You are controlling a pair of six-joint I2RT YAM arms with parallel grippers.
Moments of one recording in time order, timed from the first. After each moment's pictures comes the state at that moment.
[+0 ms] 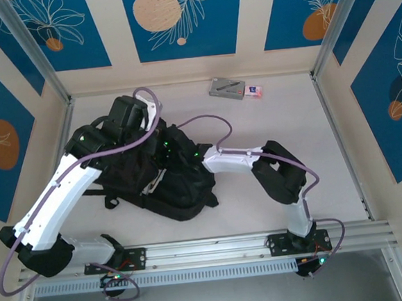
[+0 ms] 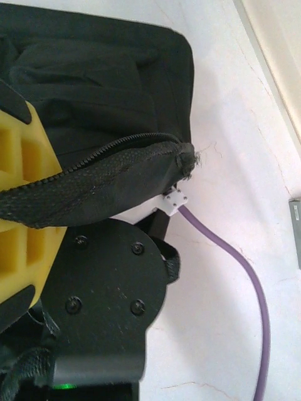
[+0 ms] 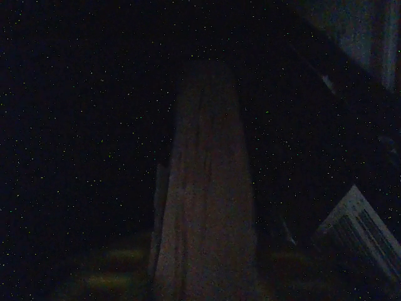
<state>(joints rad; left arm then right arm) -0.69 1.30 1.66 -1.15 -0.20 -0.16 0.94 1.99 1.37 0.14 -0.21 1.46</state>
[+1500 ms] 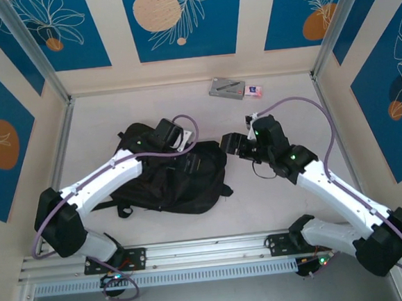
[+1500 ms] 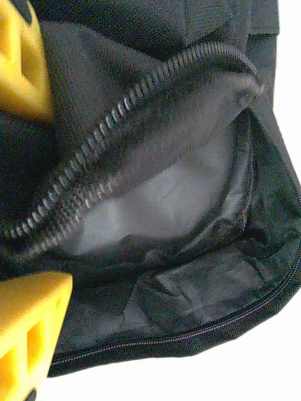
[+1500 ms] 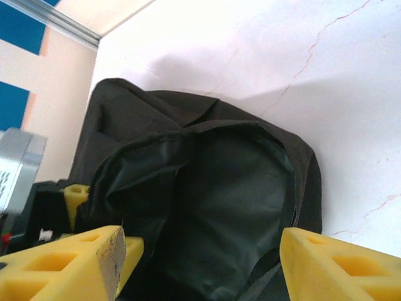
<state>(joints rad) -0.72 1.47 1.21 -0.74 0.11 -0.28 0.56 1.06 0.91 -0.45 -0.12 0.77</state>
